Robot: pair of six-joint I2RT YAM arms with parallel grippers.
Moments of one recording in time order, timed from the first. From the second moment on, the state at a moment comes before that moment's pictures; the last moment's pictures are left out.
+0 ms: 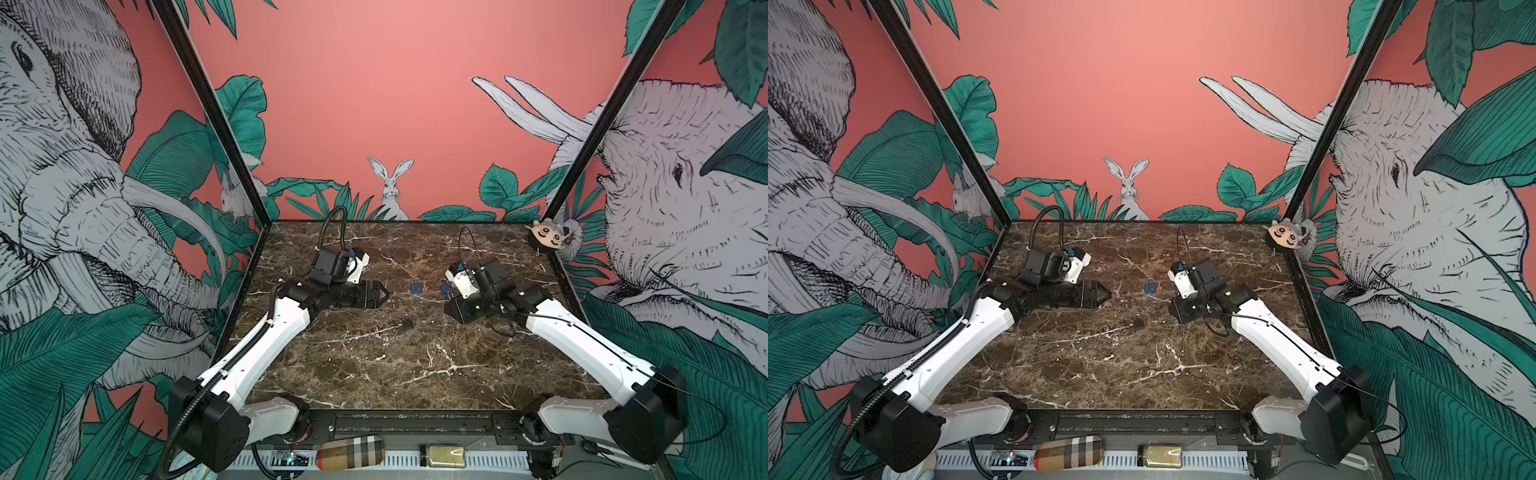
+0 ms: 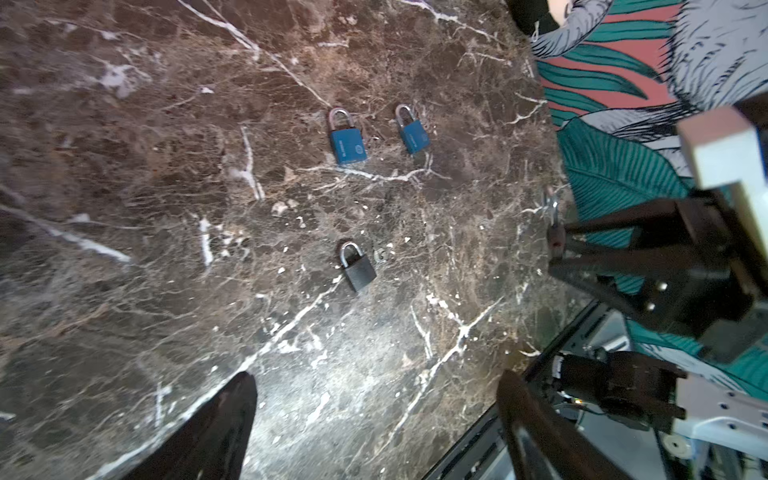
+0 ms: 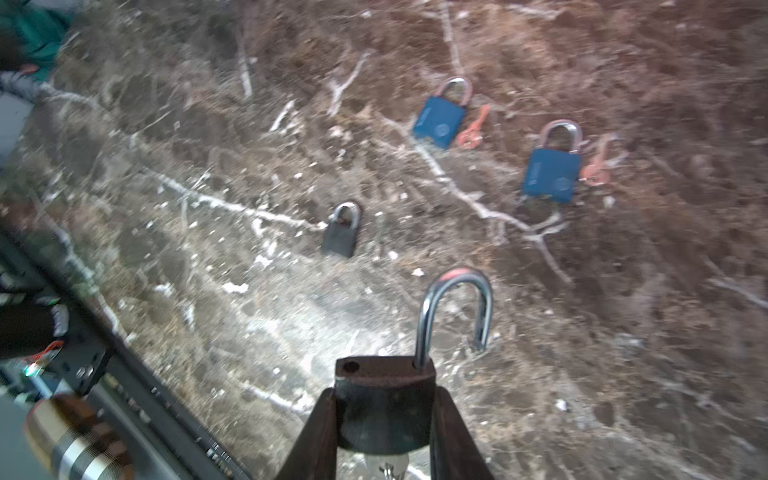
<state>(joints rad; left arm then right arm) -0.48 1.24 1.08 -0.68 0.42 -0.38 0.61 1.25 1.04 -0.75 -0.22 0.13</state>
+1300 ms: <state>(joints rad) -0.59 1.45 1.07 -0.49 0.55 -0.47 0.95 1.35 1.08 -0.66 -0.16 0.21</state>
